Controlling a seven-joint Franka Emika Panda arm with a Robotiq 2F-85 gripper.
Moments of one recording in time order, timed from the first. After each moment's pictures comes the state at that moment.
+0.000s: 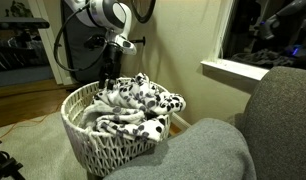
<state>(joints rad) 0.32 0.62 0.04 -1.70 -0.14 1.75 0.50</state>
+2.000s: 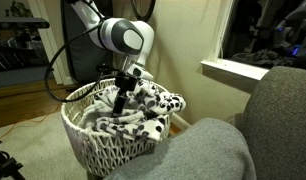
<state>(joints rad) 0.18 0.61 -0.04 -1.94 0.01 2.07 0.69</state>
